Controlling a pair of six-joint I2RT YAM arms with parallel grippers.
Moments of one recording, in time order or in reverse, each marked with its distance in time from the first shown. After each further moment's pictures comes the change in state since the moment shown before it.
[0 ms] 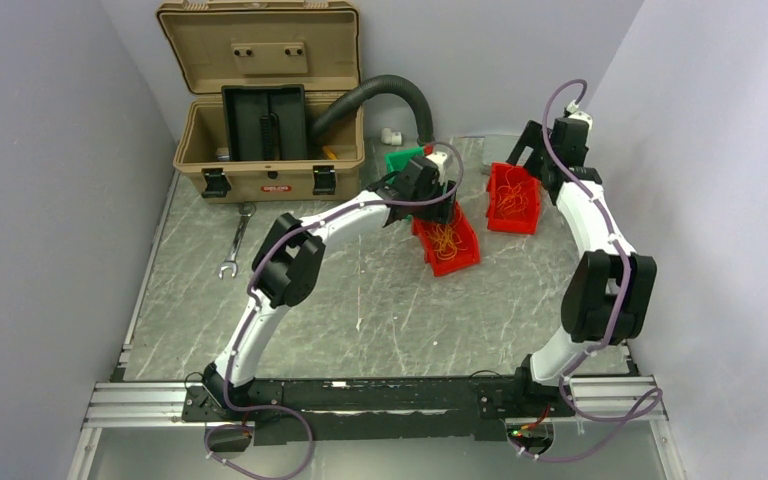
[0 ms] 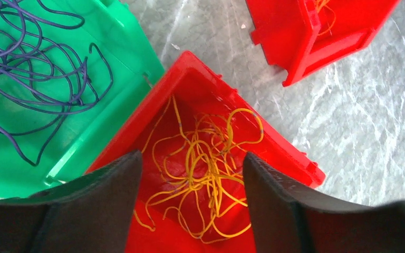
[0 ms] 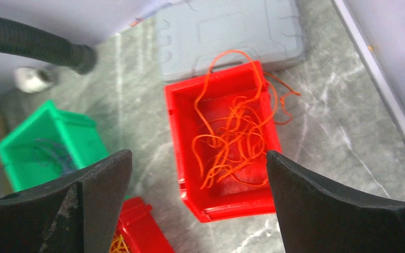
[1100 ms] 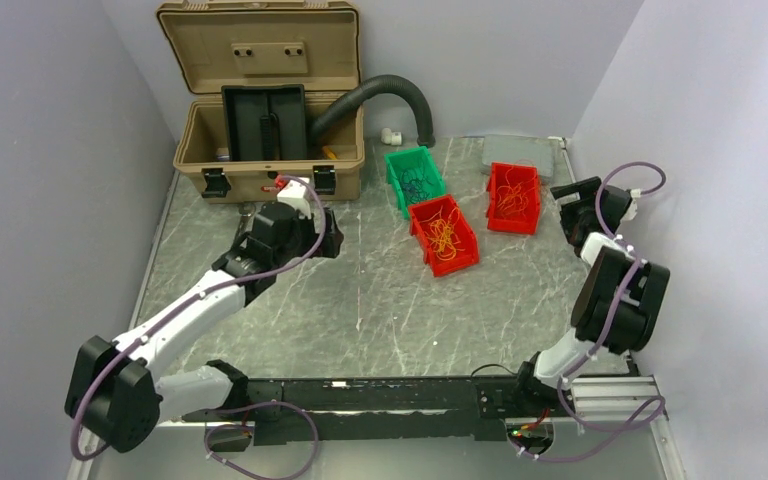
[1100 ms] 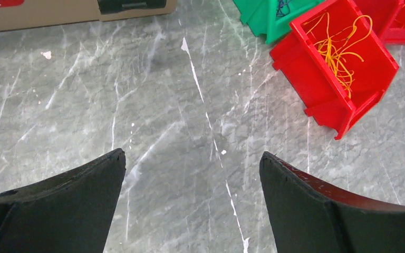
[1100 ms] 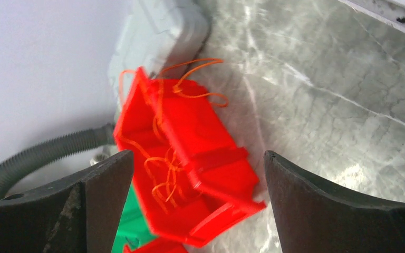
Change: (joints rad) left arm 0.256 -1.172 -1.197 0.188 -0.145 0.052; right arm -0.320 -0.108 -0.522 0.486 -0.262 0.534
